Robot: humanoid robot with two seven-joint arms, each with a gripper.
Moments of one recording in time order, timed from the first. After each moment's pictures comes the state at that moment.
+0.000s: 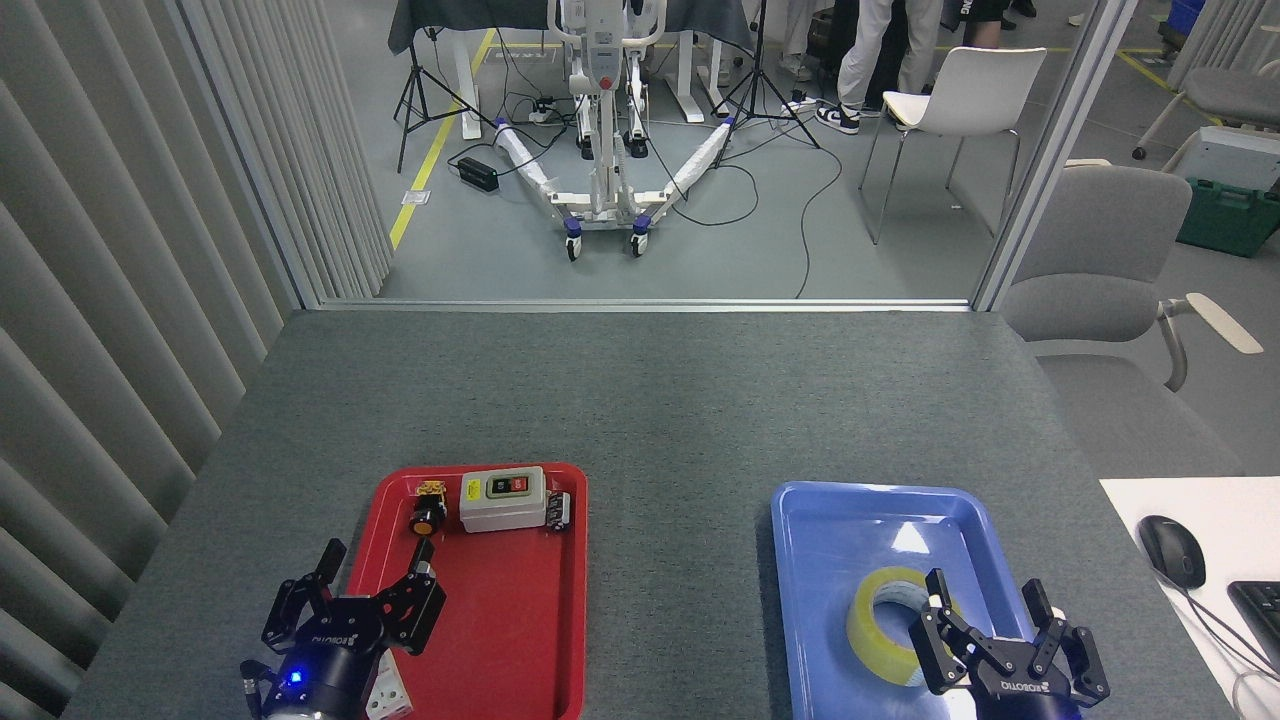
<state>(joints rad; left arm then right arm) 0.04 0.07 0.06 -1.55 -1.28 -0.16 0.07 0.19 -0.12 -0.05 -1.67 1.24 0.00 -0.09</state>
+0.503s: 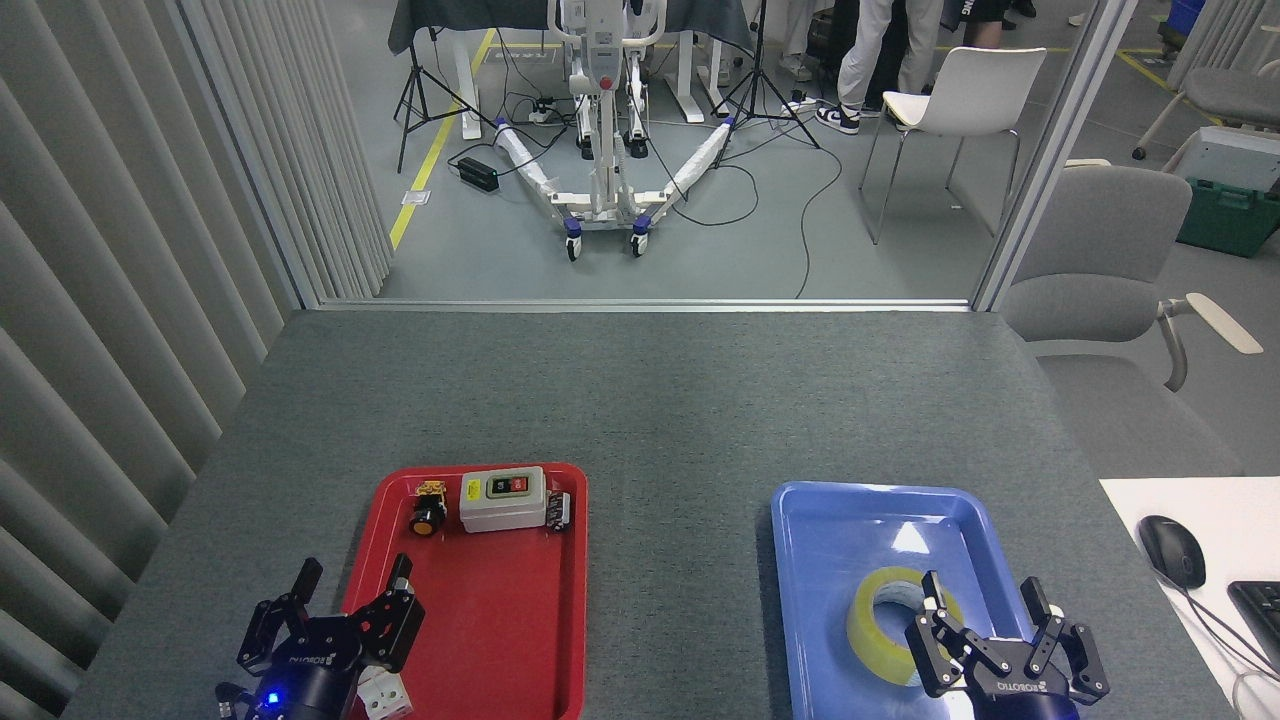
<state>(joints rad) 0.08 0.07 0.09 -1.58 -1.27 -0.16 0.06 0.19 -0.12 -0.05 -1.67 1.31 -0.01 -0.09</state>
